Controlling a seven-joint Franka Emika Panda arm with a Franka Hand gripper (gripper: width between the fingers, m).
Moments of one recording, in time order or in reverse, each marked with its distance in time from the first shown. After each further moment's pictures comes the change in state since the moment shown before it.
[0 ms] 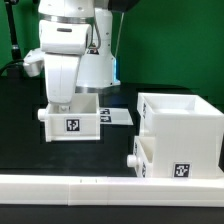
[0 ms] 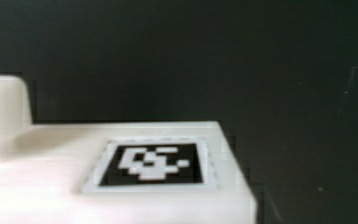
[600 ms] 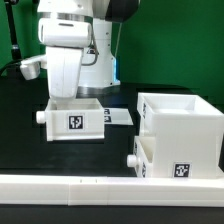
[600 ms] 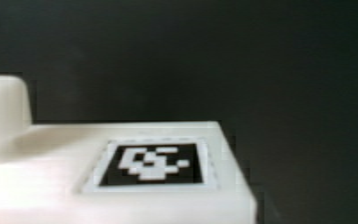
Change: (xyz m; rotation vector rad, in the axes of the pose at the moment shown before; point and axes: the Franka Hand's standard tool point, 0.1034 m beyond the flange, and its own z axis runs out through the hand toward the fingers) arm -0.001 0.012 0.004 -0.125 -0.012 -0.039
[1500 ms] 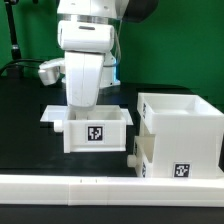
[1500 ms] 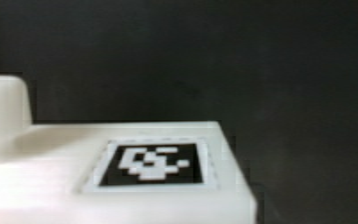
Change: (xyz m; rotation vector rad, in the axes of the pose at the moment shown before) arm 0.030 0.044 -0.001 -0.007 0.001 0.071
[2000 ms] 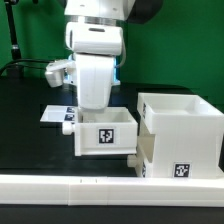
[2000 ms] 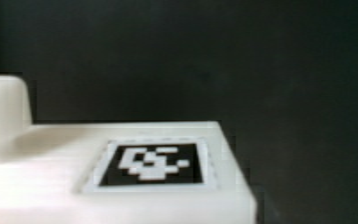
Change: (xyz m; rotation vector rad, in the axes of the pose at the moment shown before) arm 0.013 0.007 0.001 0.002 -0.007 -0.041
